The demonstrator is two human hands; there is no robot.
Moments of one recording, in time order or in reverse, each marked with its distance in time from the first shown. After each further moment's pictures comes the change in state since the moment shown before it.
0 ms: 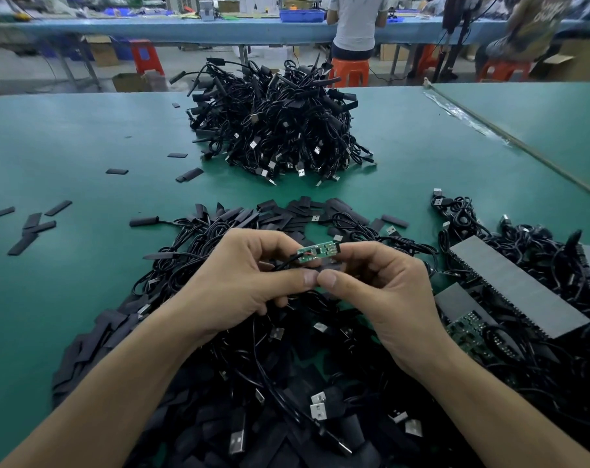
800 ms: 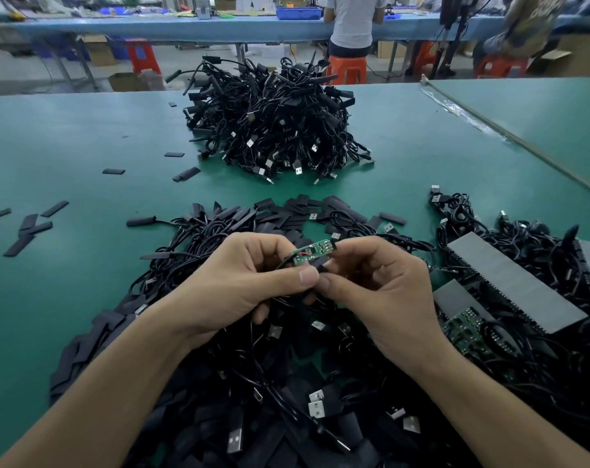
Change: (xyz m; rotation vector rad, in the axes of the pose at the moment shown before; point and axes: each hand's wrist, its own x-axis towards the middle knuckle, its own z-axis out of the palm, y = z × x) left_hand -0.001 -0.003 0.000 -0.170 -0.148 -0.022; right_hand -0.001 0.006 -0.001 -0.152 0.004 -0.168
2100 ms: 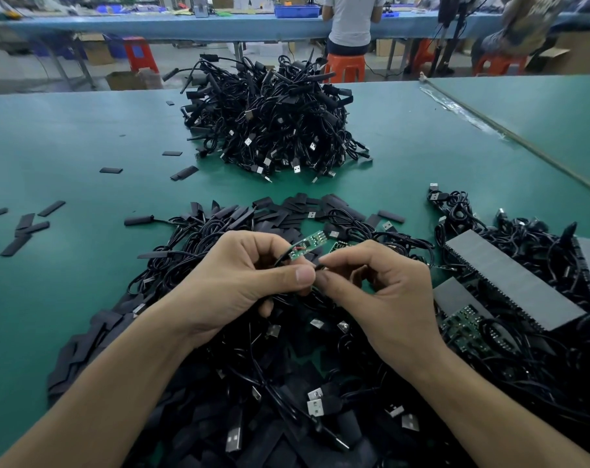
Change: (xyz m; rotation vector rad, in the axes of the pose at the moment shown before) left_hand 0.003 -0.005 0.000 -0.051 0.051 0.005; right_hand -0.001 0.004 -0.005 -0.295 0.040 -0.147
